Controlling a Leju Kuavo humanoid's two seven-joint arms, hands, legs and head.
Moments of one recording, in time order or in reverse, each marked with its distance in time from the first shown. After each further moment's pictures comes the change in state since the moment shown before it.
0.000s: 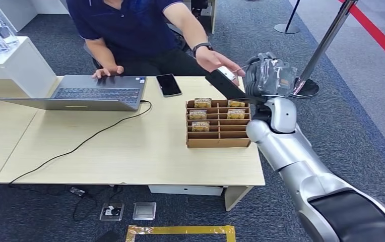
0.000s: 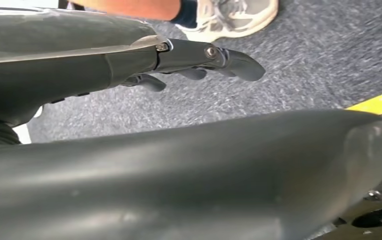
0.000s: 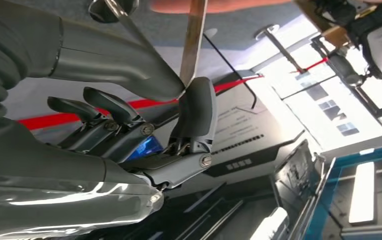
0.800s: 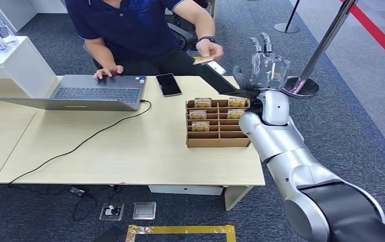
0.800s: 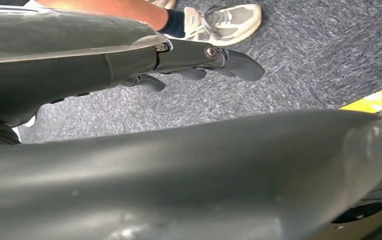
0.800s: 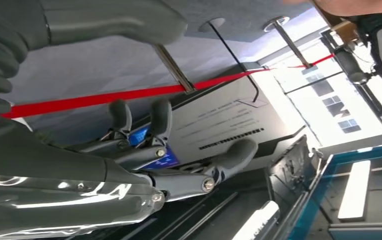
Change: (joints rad) left arm -0.026 -0.006 -0.018 0.000 -0.019 -0.007 0.005; right arm -0.074 0.113 -0.212 0.160 0.212 -0.011 -0.090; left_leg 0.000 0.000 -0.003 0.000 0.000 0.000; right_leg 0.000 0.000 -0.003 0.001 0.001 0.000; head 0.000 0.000
